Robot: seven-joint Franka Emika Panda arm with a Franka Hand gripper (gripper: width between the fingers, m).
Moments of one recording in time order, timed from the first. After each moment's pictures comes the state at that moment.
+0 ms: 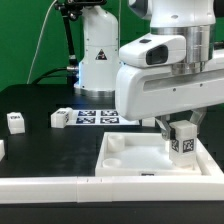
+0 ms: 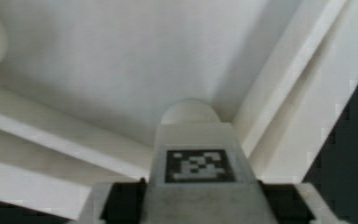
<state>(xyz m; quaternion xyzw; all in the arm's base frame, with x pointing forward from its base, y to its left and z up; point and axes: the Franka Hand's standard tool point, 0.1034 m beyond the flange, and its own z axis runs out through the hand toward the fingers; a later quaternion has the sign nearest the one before) 0.621 0.107 0.074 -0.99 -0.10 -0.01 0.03</state>
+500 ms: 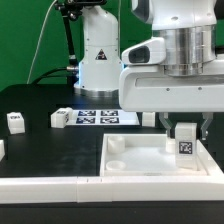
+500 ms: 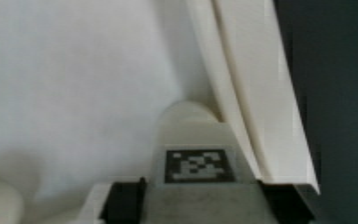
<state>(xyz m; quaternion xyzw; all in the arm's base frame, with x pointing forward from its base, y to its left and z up) 0.624 0.116 0.073 -0.97 0.22 -0.02 0.05</state>
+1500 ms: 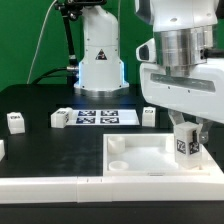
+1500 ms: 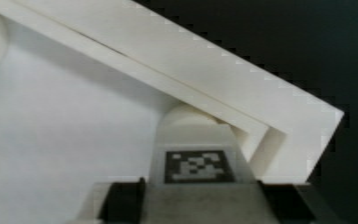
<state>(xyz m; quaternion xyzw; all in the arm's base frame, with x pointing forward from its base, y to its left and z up) 0.624 0.122 0.073 -0.86 0.51 0.01 0.07</state>
